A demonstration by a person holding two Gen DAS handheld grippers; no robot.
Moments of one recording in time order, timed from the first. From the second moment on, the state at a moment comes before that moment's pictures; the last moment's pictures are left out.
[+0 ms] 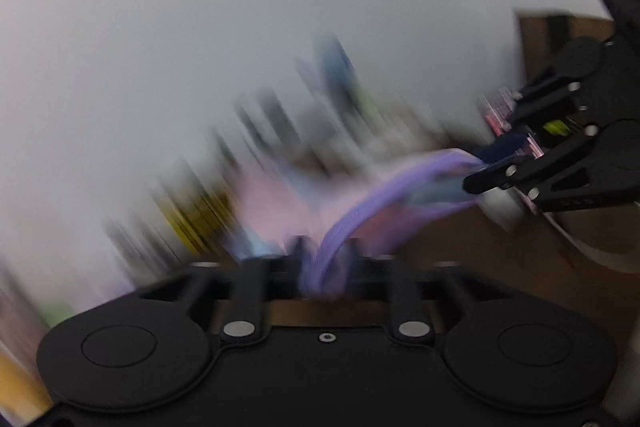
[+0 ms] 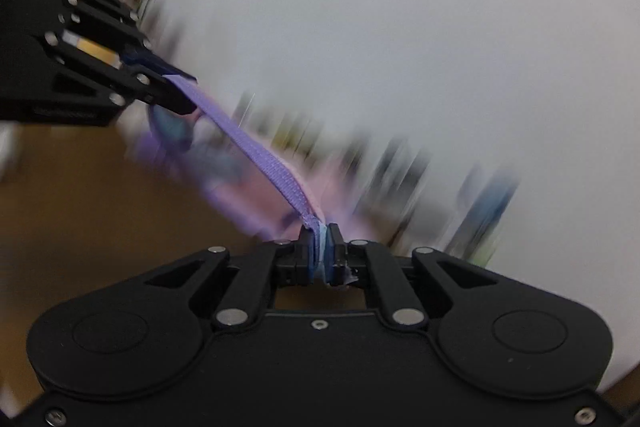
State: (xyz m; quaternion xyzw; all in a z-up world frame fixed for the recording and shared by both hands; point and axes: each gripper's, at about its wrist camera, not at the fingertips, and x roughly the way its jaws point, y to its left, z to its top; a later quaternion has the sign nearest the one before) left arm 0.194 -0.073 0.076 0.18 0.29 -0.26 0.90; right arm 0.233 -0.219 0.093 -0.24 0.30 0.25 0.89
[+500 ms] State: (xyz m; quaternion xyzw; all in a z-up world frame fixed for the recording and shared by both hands) left arm 0.297 -0.014 0.030 0.06 0.29 -0.18 0.94; right arm 0.268 -0.225 0.009 -0.17 0.31 0.25 0.90
